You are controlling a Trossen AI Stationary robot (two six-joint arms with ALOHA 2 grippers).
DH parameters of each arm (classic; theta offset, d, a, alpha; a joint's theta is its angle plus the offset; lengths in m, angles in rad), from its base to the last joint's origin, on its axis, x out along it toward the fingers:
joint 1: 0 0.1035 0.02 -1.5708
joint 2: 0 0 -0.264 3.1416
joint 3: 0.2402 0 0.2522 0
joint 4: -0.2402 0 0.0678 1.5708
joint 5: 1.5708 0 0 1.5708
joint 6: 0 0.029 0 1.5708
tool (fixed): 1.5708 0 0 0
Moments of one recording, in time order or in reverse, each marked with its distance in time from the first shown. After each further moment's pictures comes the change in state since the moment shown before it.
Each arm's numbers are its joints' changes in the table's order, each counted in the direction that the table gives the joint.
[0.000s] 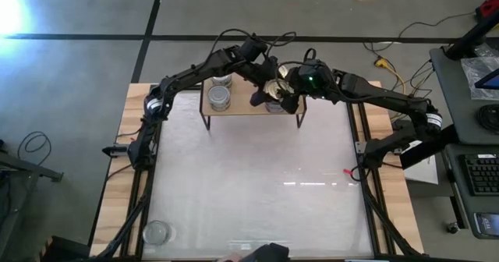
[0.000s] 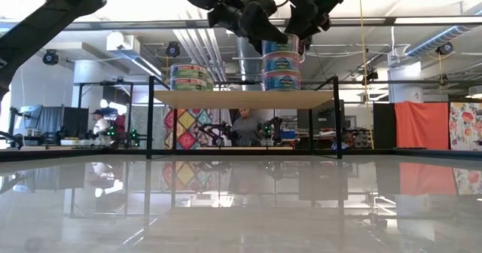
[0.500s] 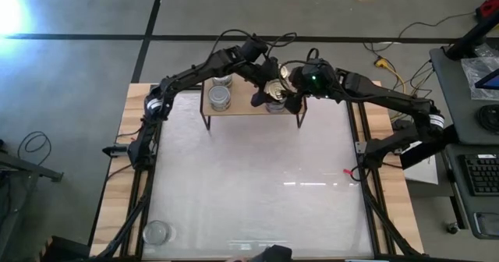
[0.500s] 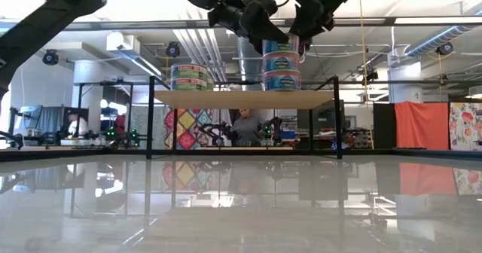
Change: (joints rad) left arm -0.012 0.020 -0.002 0.008 -0.013 -0.029; right arm -0.001 0.000 -0.003 -0.036 -0.024 -0.005
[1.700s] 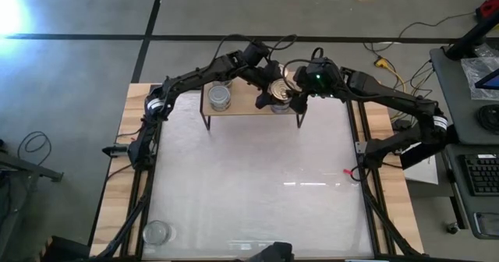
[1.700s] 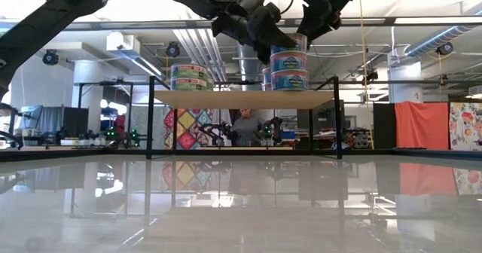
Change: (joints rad) left arm -0.003 0.000 -0.098 0.166 0.006 -0.135; right arm -0.008 0.000 -0.001 -0.063 -0.007 -0.002
